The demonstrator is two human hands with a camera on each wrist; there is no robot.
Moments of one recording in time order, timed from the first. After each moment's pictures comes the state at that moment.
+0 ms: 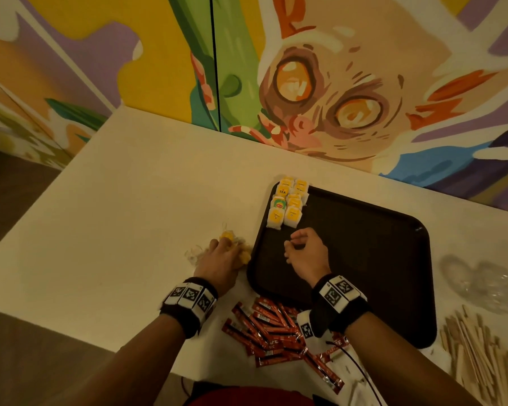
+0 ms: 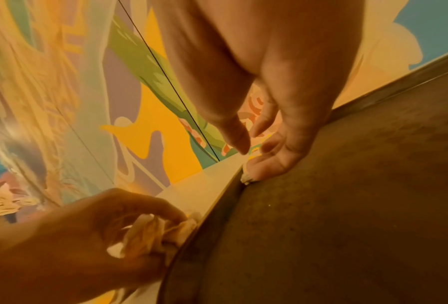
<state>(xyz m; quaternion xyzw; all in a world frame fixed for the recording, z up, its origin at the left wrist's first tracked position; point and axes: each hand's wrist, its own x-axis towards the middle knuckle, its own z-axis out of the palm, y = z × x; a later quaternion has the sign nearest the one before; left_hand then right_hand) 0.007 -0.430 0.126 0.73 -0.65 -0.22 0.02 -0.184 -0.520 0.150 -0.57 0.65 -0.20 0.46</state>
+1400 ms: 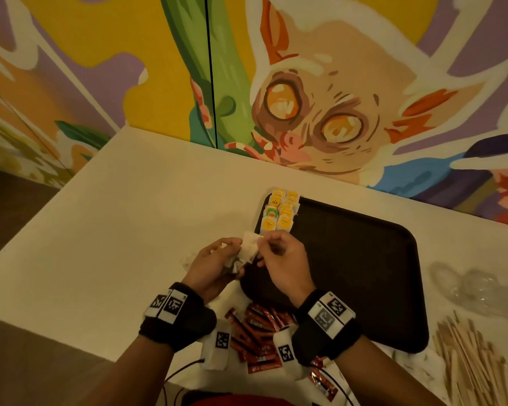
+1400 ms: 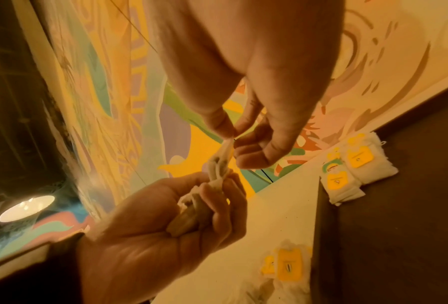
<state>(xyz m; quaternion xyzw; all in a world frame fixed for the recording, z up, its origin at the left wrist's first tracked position) -0.019 -0.422 0.206 0.54 -0.08 -0.63 0.55 -0.161 -0.473 0.208 -0.56 0.51 -0.34 0.56</state>
